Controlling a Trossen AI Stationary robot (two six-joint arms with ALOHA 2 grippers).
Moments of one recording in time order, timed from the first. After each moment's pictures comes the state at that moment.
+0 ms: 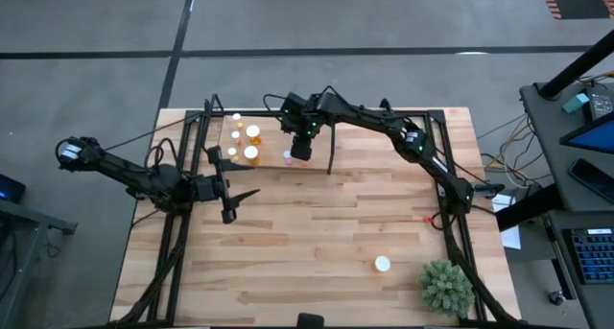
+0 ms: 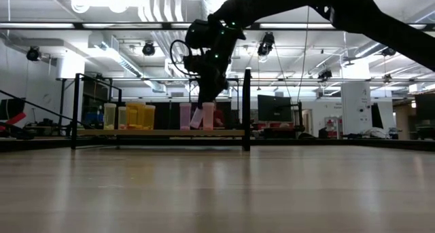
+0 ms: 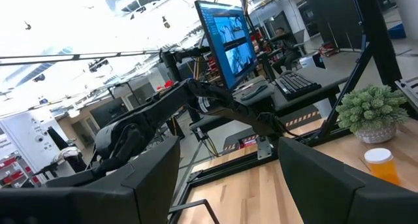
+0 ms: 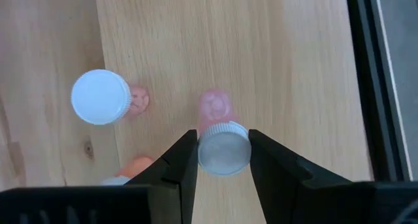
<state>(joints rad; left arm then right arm) -0.34 0.71 0.50 0.44 -0.48 0.54 -0.38 2.39 2.35 -1.11 -0.06 -0.21</state>
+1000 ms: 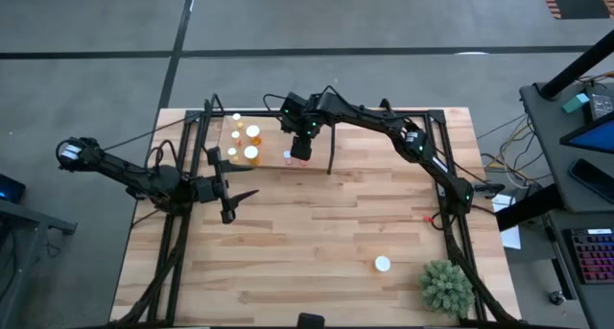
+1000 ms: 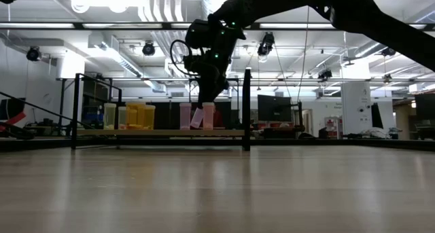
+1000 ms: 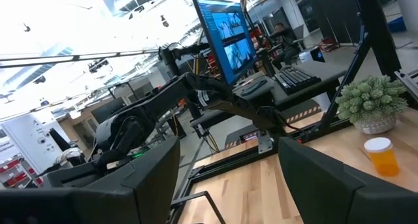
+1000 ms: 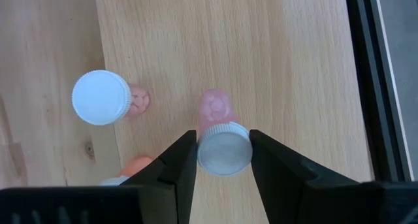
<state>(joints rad) -0.34 0.68 0.46 0.44 -0.48 0.56 -0.38 2.39 2.35 -1.11 -0.06 -0.20</state>
